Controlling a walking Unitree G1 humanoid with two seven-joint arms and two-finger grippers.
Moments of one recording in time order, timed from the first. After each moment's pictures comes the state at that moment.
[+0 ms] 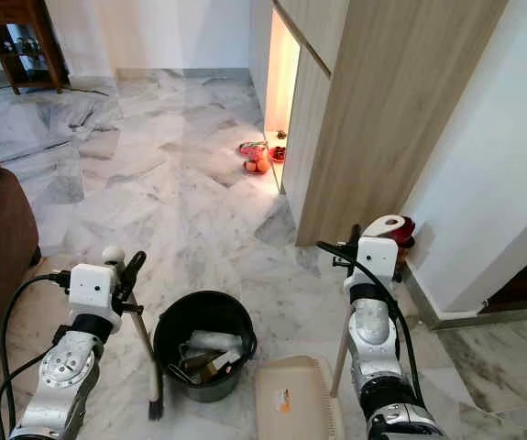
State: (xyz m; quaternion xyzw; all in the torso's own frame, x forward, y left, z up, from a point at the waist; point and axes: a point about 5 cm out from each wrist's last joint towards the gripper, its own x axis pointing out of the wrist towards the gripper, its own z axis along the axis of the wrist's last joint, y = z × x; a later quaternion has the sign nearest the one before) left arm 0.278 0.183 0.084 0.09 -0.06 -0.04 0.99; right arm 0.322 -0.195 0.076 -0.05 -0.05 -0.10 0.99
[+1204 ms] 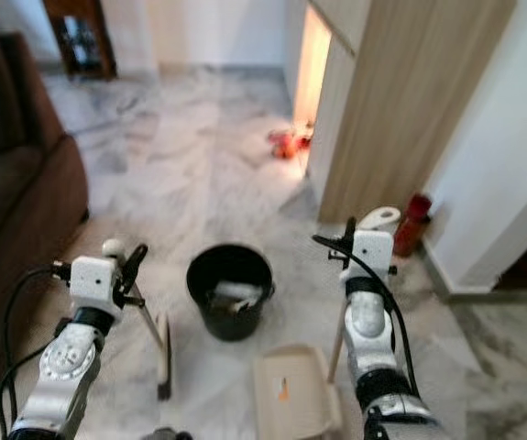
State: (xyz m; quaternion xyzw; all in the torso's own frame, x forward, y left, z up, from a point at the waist) left arm 0.281 0.180 0.086 0.09 -0.06 -0.04 0.99; right arm 0.324 -0.189 0.075 -0.04 -0.05 -0.10 0.99
